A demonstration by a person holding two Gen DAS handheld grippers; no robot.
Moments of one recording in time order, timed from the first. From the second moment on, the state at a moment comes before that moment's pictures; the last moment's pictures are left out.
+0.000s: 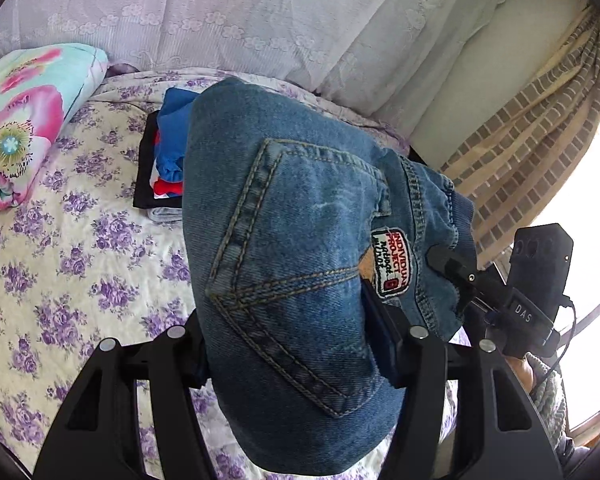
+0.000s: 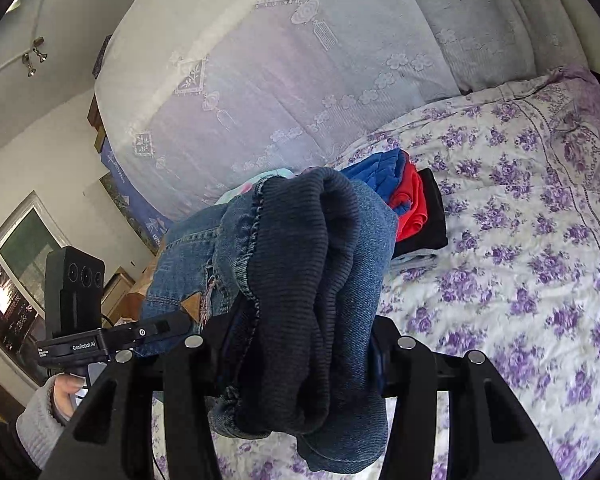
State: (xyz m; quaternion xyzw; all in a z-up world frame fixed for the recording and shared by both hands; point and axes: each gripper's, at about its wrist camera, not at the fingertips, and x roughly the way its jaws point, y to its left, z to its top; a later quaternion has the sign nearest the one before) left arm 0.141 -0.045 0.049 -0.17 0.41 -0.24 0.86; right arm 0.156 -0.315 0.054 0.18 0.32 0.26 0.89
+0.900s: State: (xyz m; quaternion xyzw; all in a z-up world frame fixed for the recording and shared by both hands) left arm 0.287 -0.025 -0.145 -0.21 0.52 -0.12 0.82; right arm 0.327 -0.297 -0.157 0.20 0.46 0.21 0.84
